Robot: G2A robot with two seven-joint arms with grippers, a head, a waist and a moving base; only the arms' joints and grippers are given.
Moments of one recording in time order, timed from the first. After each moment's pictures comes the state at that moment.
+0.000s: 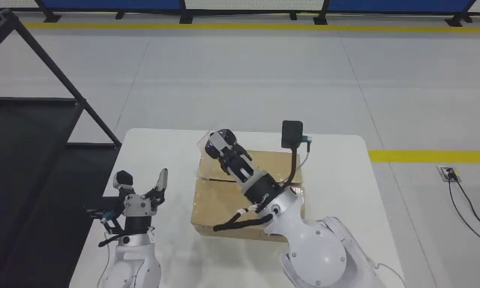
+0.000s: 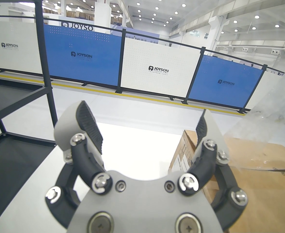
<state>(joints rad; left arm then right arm) 1.37 -1.33 -1.49 -1.75 1.20 0.07 0.40 -0.86 -1.44 0.94 -2.00 -0.09 0.35 0.10</state>
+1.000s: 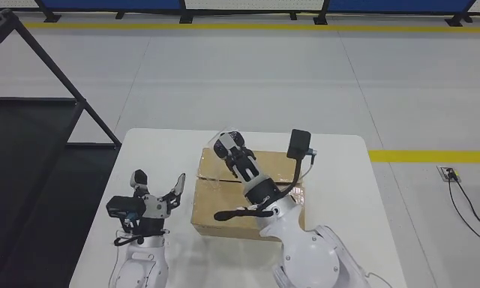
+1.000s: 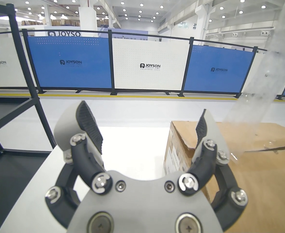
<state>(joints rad) 1.36 -1.34 -1.43 -1.72 1.36 0.06 0.39 -0.92 -1.49 0.93 -2.01 -0.05 0.41 -0.07</state>
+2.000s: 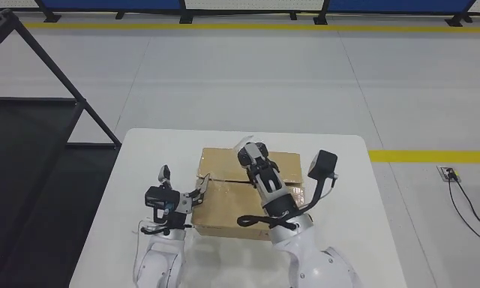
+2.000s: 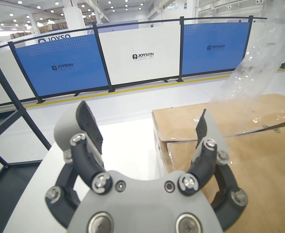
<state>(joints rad) 1.27 -1.36 -1.31 -1.63 1.51 0.11 0.31 -1.11 -1.51 0.99 -2.12 -0.07 0.42 -0.16</state>
